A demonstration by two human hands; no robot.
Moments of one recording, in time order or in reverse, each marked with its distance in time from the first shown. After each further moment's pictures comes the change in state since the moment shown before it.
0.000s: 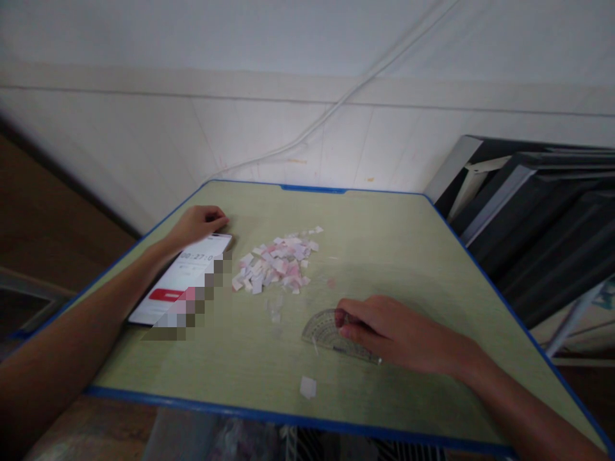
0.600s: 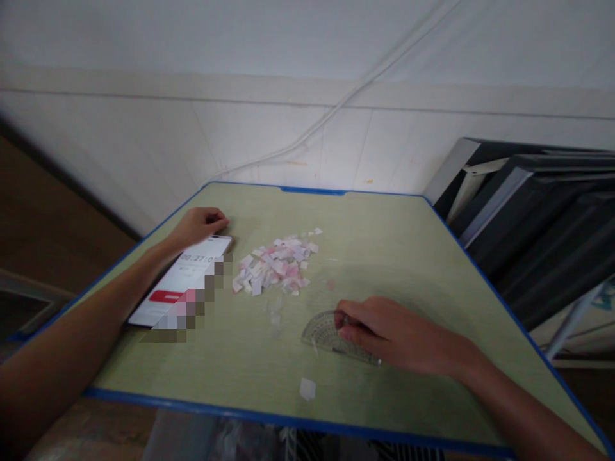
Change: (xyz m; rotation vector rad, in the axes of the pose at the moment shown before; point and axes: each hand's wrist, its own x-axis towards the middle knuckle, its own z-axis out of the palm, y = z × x) left_hand 0.001 -0.003 0.001 -0.003 0.002 0.019; right_hand 0.000 0.000 0.000 -0.008 -0.001 -0.009
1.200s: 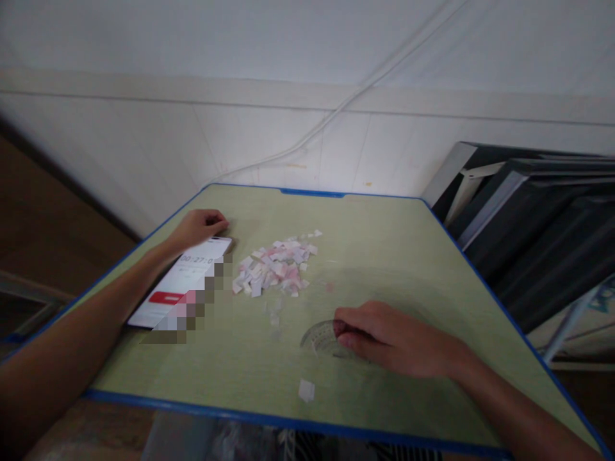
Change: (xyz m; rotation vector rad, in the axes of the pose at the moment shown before) left_hand 0.001 -0.002 0.002 -0.001 0.007 0.008; right_hand -0.001 -0.005 -0.002 0.013 -0.039 -0.065
